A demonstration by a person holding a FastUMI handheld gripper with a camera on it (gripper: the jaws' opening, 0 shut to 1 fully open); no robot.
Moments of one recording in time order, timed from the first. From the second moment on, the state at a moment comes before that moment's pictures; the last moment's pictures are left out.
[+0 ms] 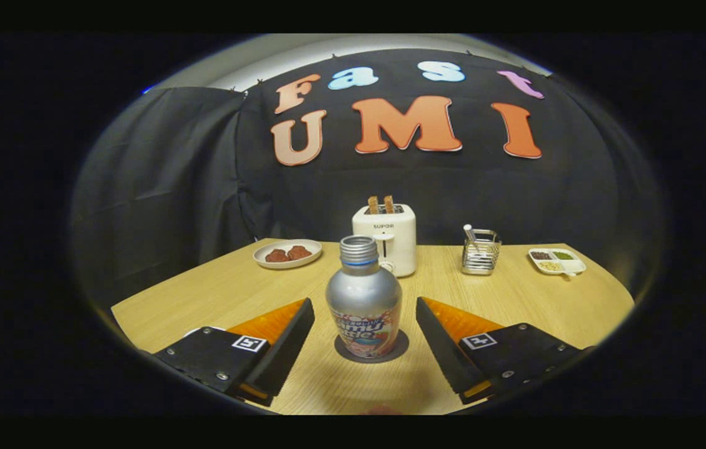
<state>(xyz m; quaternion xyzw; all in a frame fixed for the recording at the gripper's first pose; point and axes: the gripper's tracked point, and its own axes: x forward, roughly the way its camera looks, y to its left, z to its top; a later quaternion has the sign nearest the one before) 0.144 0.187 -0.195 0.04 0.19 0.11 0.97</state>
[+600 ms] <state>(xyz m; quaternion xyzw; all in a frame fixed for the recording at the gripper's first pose) 0.066 0.138 -0.067 0.04 0.07 0.10 0.99</state>
